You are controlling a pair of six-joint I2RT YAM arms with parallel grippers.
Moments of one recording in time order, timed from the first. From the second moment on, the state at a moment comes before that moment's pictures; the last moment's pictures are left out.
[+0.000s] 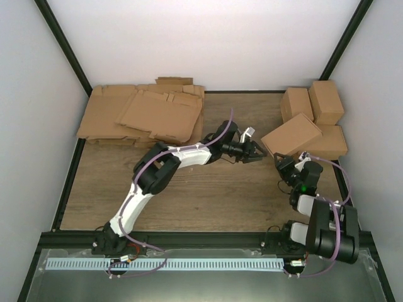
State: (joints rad) left arm -0.84 2.40 1.70 0.33 0.82 -1.18; right arm -0.25 1.25 0.15 0.70 -0.55 0.94
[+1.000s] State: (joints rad) left arm -0.79 1.70 1.17 0.08 0.63 -0.84; right arm -0.58 1.16 0.26 0.62 -0.66 1.11
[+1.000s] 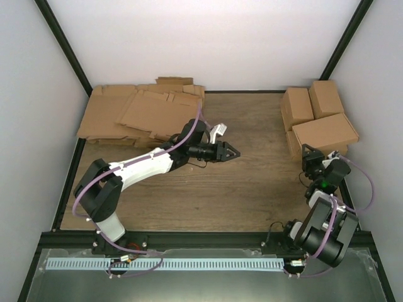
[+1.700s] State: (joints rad) left arm -0.78 1.69 1.12 0.07 0.63 -0.83; right arm -0.61 1.44 0.42 0.77 -0.67 1.34
